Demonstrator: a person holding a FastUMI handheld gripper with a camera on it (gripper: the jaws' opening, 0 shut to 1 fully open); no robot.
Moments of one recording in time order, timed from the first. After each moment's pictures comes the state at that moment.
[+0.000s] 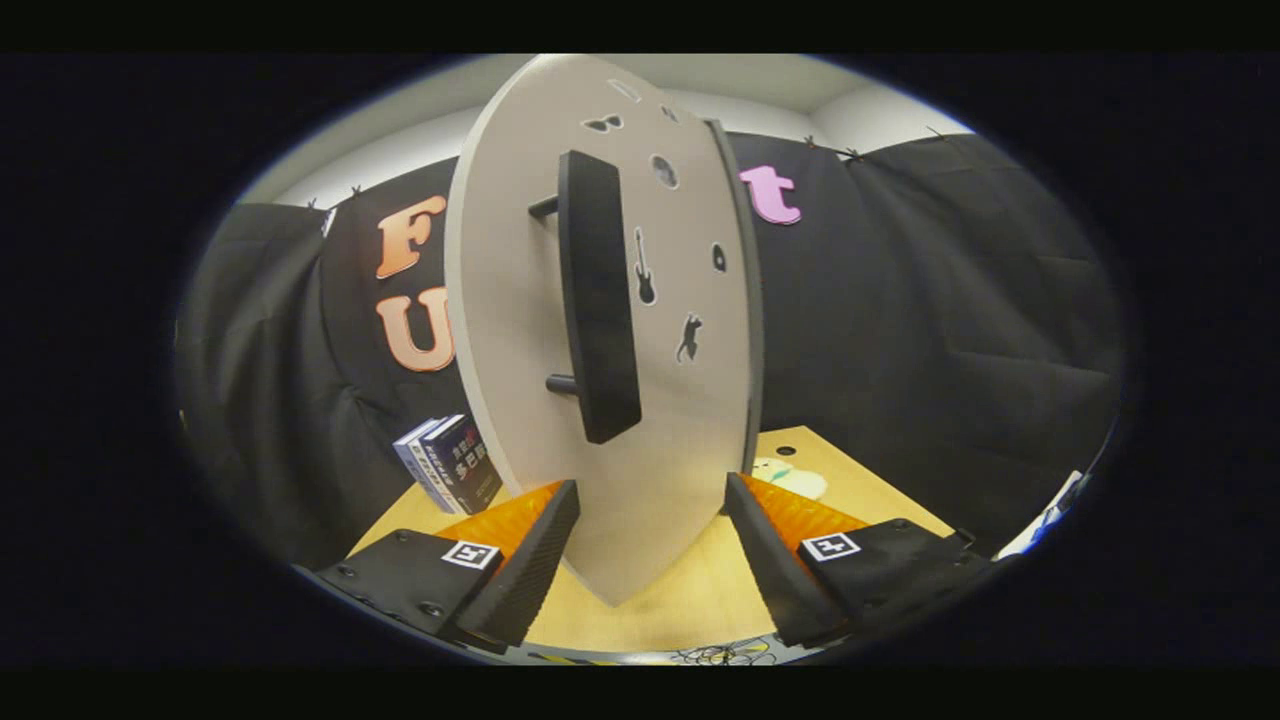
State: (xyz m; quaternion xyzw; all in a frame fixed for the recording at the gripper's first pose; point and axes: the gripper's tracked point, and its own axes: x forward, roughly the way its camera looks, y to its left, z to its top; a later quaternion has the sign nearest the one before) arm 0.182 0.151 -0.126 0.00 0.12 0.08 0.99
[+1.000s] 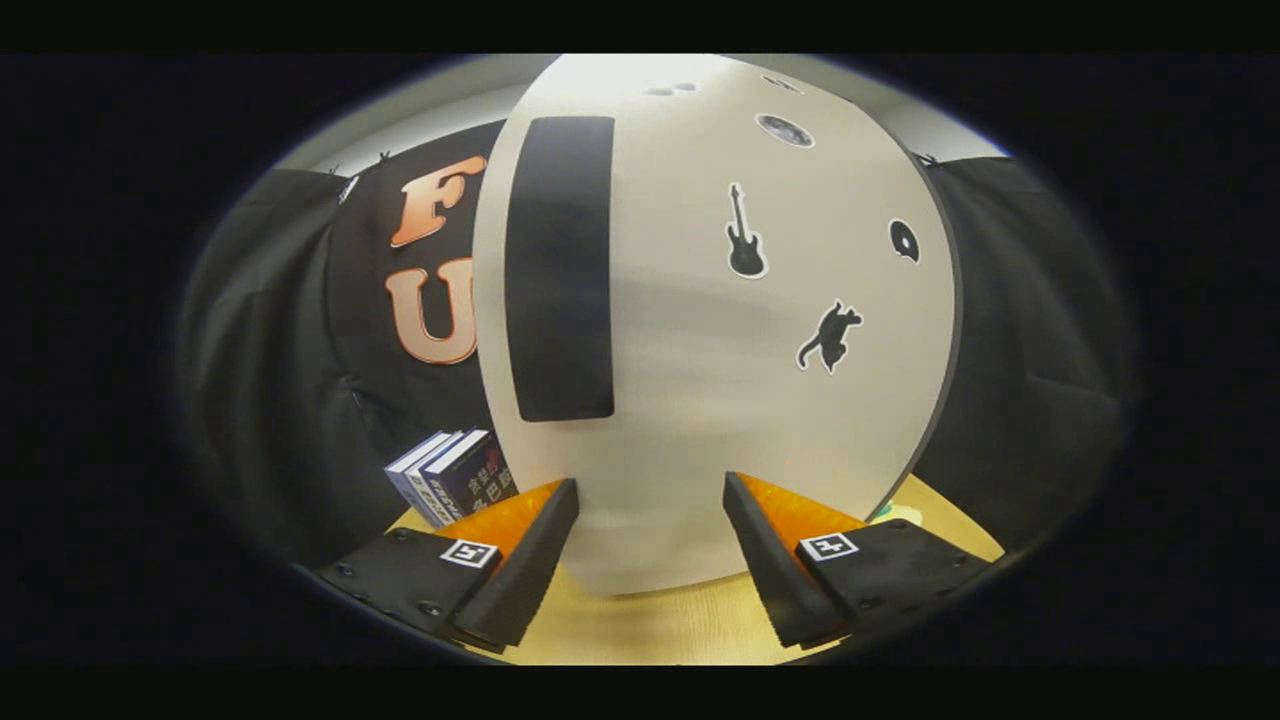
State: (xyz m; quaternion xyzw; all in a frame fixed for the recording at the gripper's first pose) arm 0.315 0.278 -0.155 -0.03 0.13 0.11 0.99
